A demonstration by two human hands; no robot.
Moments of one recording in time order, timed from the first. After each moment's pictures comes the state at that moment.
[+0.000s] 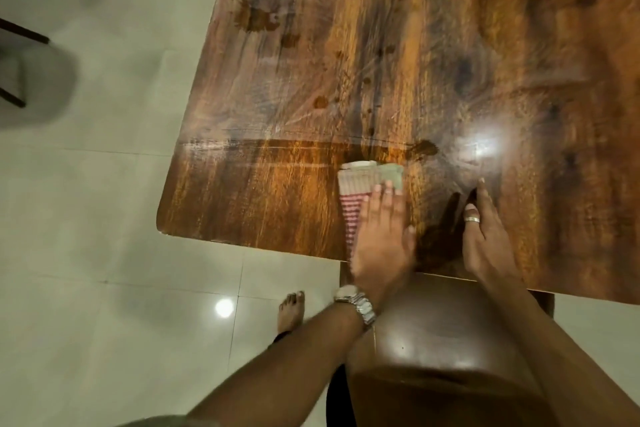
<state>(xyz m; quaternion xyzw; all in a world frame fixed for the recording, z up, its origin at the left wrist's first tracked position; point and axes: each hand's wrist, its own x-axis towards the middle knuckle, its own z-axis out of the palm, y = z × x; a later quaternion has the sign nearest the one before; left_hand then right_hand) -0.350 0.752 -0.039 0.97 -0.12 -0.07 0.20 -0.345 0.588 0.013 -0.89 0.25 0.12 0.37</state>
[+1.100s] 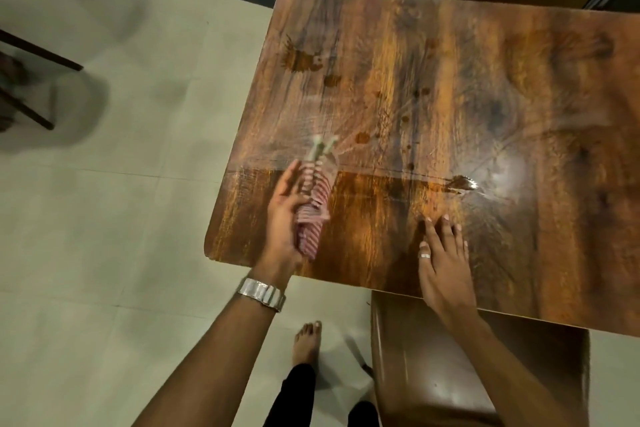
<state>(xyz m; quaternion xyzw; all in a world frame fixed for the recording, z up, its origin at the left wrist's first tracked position) -0.240 0.981 0.038 0.46 0.28 -0.10 0.84 -0.337 0.712 0.004 -0.95 0.13 0.13 0.25</state>
